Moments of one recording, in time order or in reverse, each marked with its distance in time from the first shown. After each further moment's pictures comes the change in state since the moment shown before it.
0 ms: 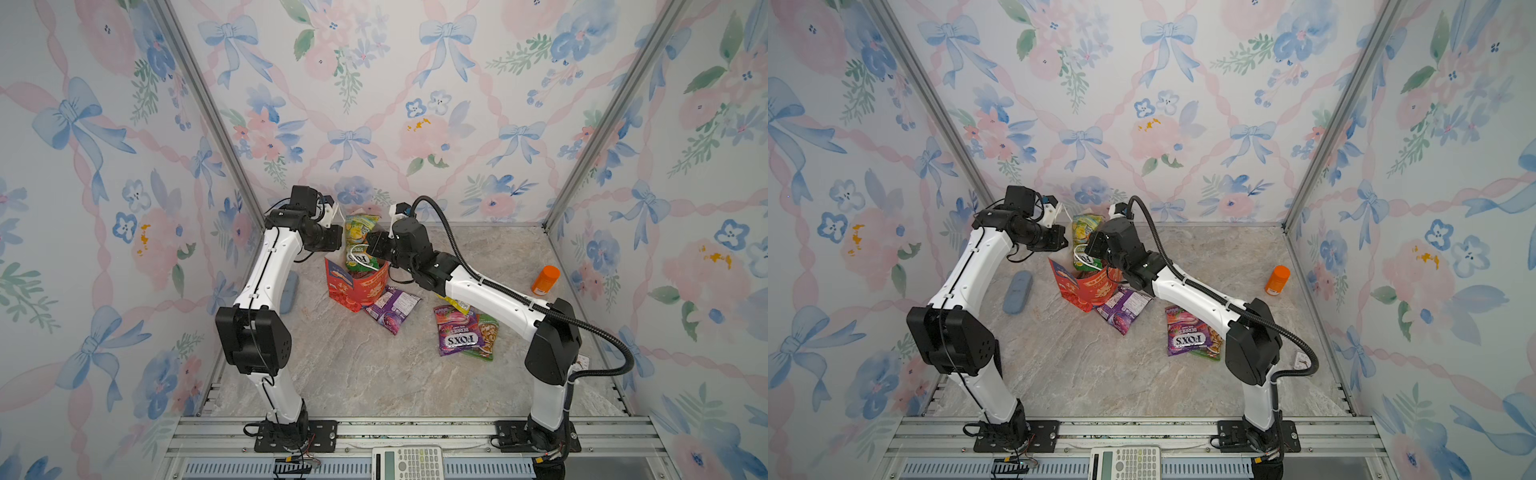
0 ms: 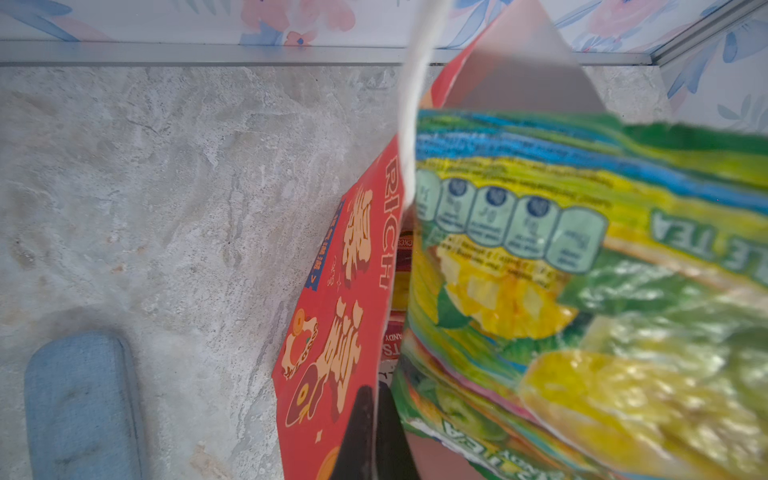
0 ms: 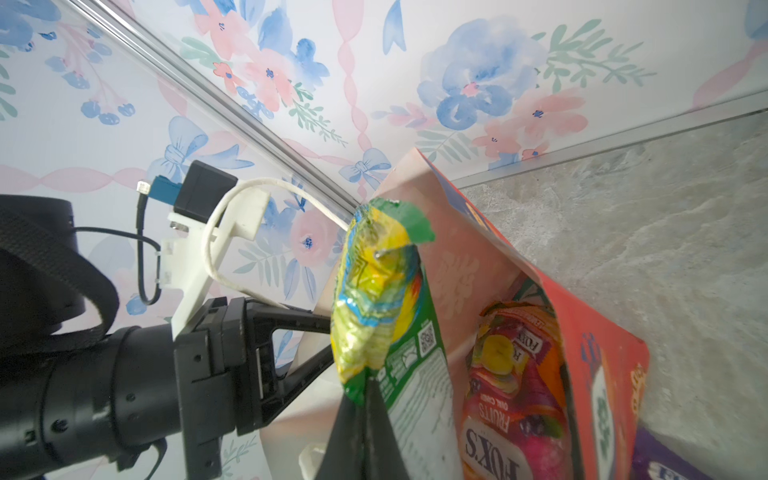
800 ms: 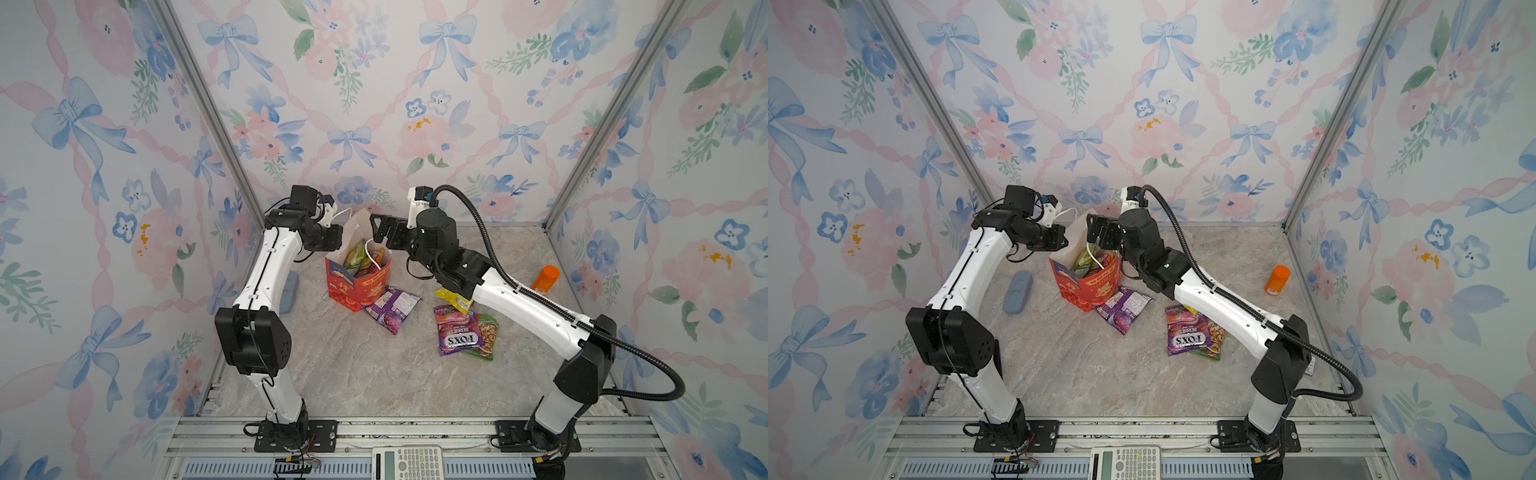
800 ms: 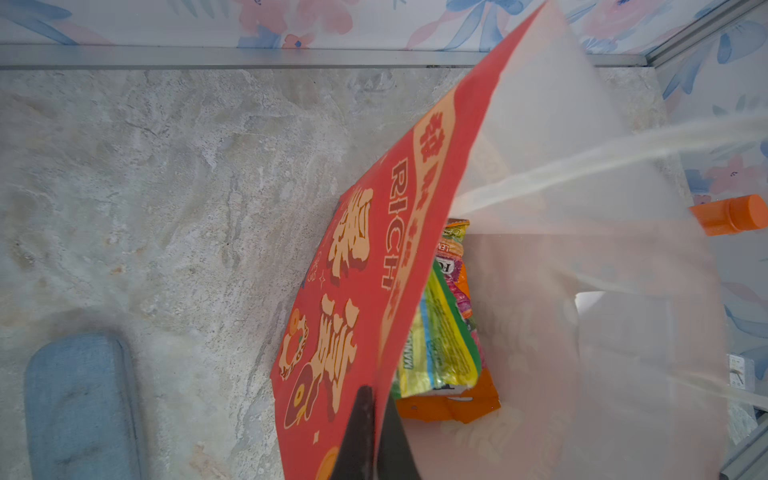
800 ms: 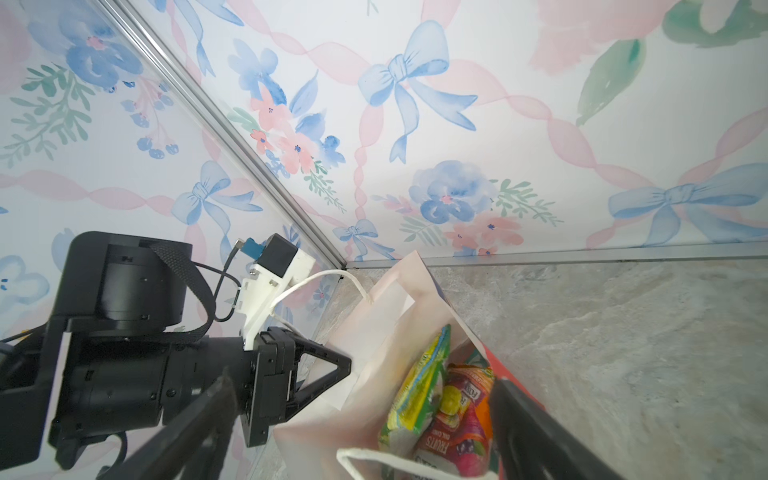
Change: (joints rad) left arm 0.000 -0.006 0.000 0.000 0.000 0.000; right arm -0.008 -0.208 -0.042 -0.064 0.142 -0.252
